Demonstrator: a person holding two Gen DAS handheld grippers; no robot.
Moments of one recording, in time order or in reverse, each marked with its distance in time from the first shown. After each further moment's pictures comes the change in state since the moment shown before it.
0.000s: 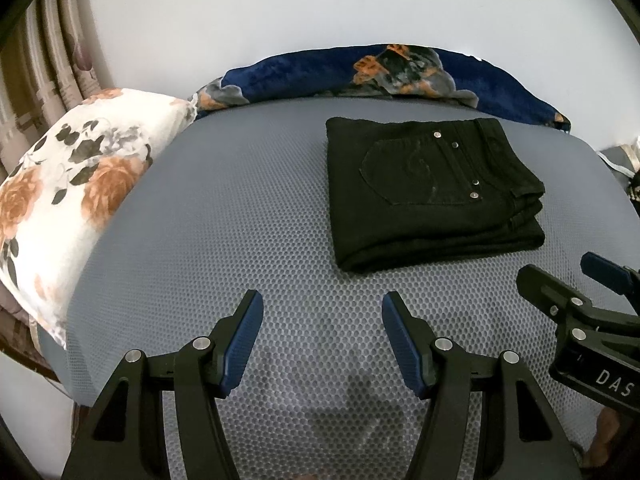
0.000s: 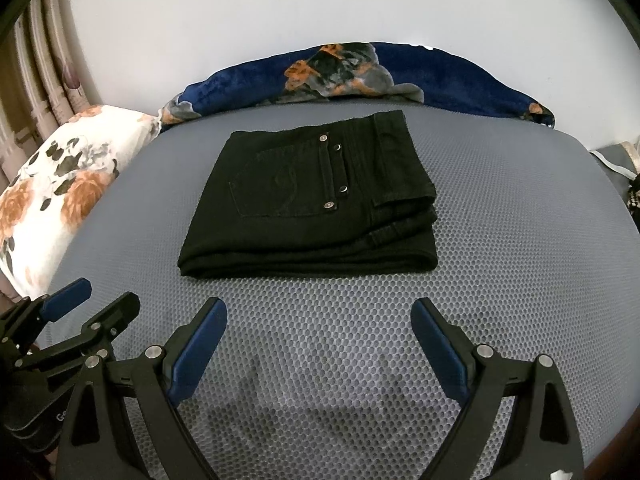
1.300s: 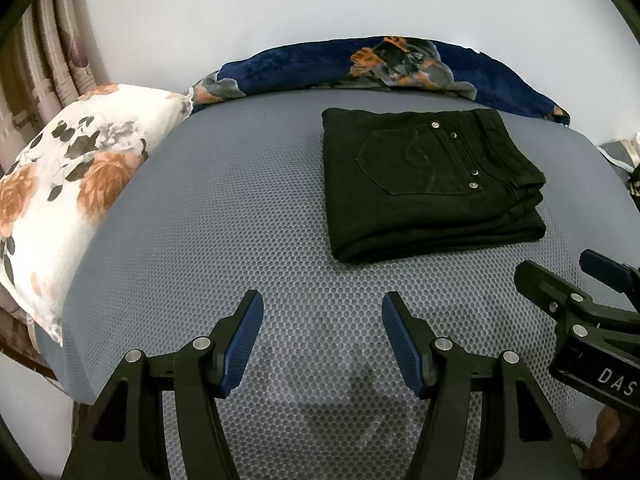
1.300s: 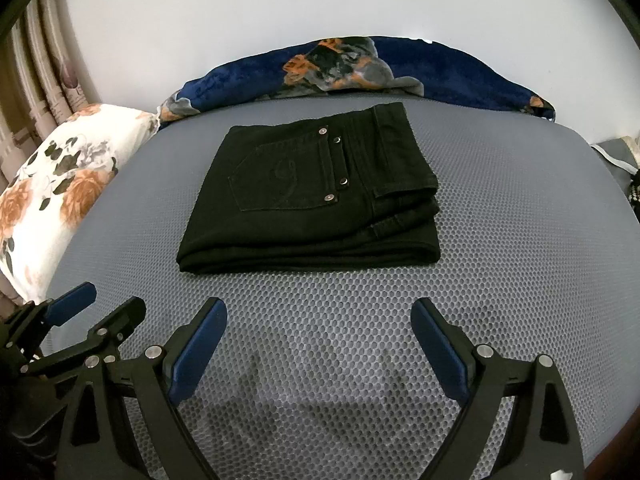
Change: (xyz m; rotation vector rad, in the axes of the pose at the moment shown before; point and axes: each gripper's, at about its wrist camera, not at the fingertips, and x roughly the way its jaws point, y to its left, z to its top) left arm 0.008 -0.001 -0.004 0.013 0.015 -0.013; right arm 0.003 0.000 -0.002 0.007 0.009 0.001
